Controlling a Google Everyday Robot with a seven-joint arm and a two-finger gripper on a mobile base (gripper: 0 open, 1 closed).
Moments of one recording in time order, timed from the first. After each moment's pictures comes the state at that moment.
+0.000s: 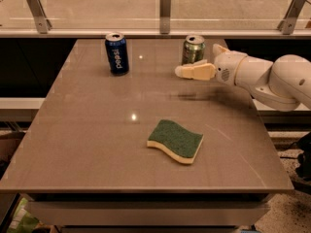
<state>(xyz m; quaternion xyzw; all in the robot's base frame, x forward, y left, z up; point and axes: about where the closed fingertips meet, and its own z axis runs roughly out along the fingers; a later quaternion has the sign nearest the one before) 0.680 -0.131 0.880 -0.28 0.70 0.27 0.60</state>
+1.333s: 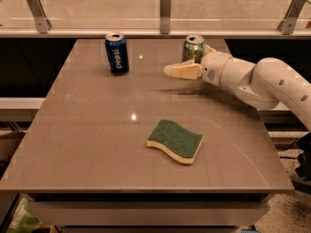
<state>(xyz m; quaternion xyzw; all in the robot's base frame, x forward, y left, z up) 0.703 -0.101 0.866 -0.28 0.68 0.29 0.61</state>
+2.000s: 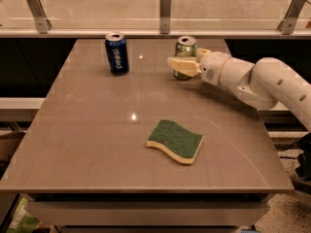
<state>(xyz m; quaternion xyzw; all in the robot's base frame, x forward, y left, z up) 0.703 -0.095 0.867 -0.28 0.68 0.29 0.61</state>
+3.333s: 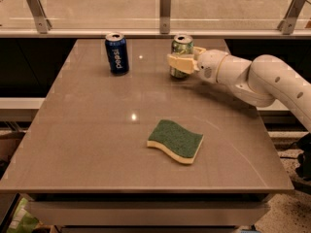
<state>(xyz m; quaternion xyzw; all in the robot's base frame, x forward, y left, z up) 0.704 -0.086 0.873 -0.29 0.68 0.30 0.61</state>
